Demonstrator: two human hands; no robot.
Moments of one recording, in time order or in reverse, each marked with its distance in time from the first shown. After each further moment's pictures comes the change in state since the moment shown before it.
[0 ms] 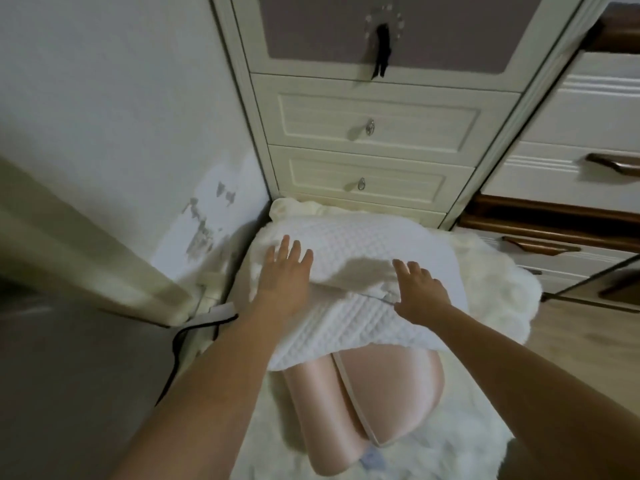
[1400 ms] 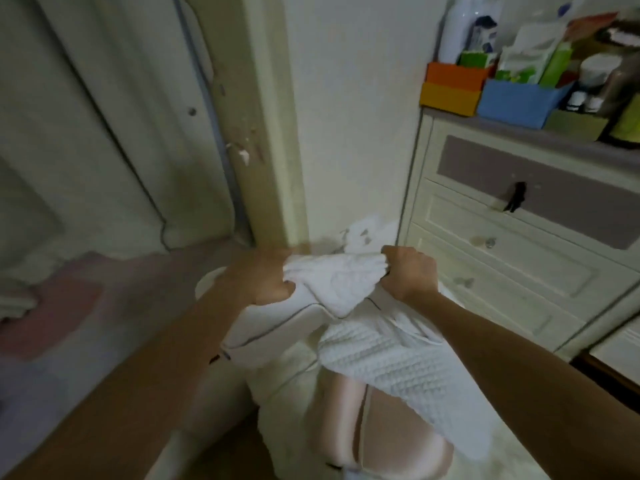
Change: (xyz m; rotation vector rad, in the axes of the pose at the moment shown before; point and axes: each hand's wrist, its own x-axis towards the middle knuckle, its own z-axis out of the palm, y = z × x) left_hand -0.291 -0.024 -0.107 -0.402 0.298 -0.586; right_hand -0.123 -0.109 -0.179 -0.037 0.459 -0.755
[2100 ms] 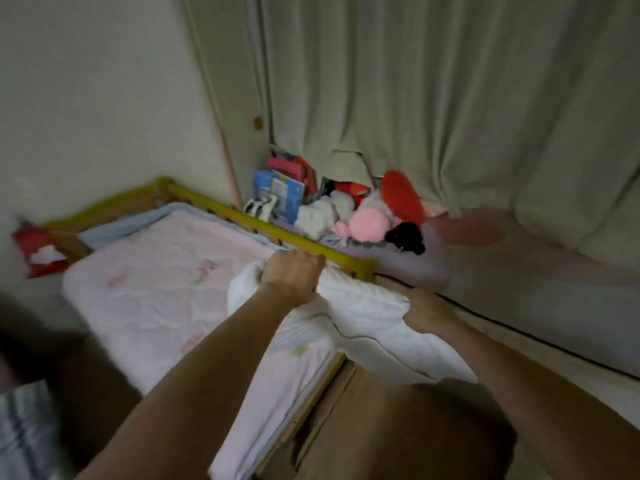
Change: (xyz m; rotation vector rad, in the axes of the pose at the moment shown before) left_hand -0.700 -0.057 -0.003 0.346 -0.016 -1.202; right_hand -0.404 -0.472 0.019 0.088 -0.672 -1.011
